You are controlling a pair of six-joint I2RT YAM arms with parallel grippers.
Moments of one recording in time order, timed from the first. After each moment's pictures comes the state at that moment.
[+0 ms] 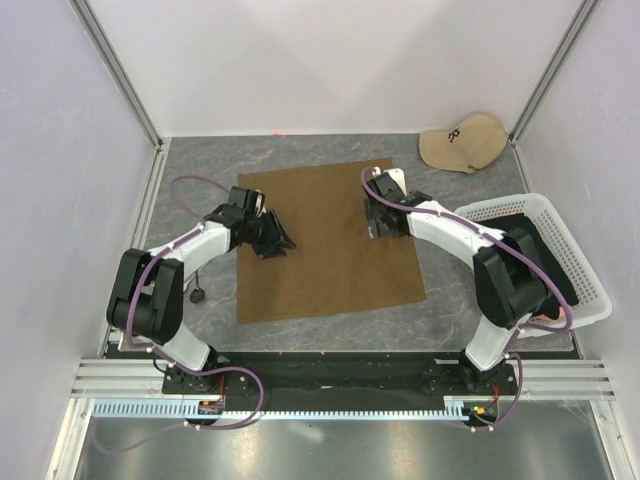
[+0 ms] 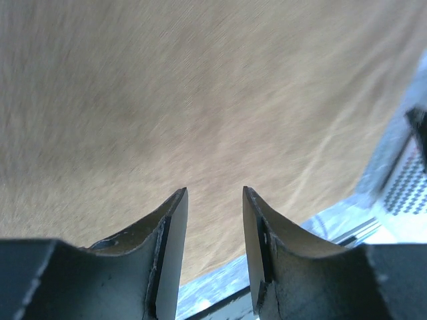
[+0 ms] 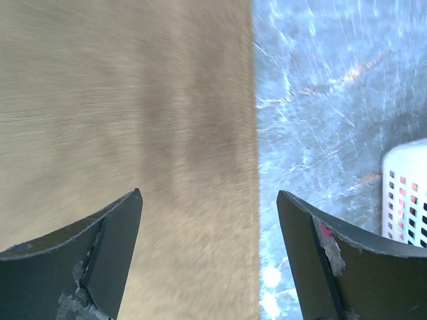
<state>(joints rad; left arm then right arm) -0.29 1.58 0.89 -0.32 0.34 -0.73 0.54 1.79 1.25 -0.57 0.49 0.35</state>
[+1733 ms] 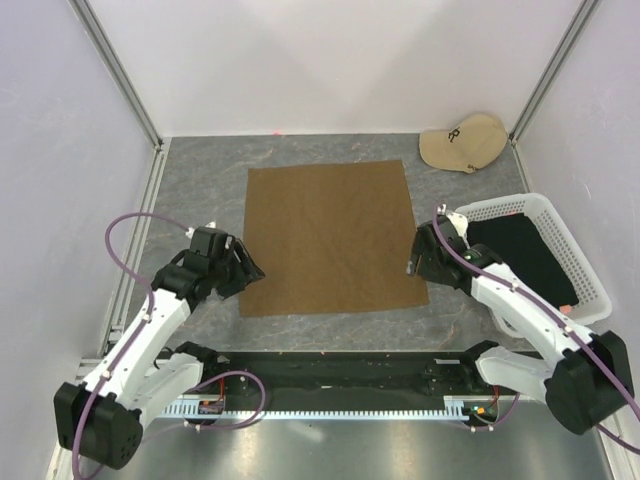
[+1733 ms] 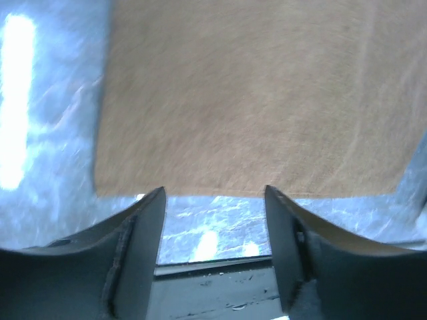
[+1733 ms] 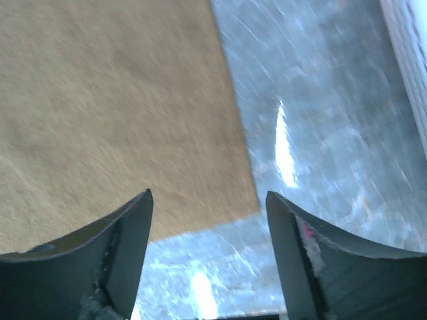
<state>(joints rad) -0.31 0.93 0.70 -0.71 0.05 -0.77 0.47 1.14 0.78 -0.66 0.29 0.66</state>
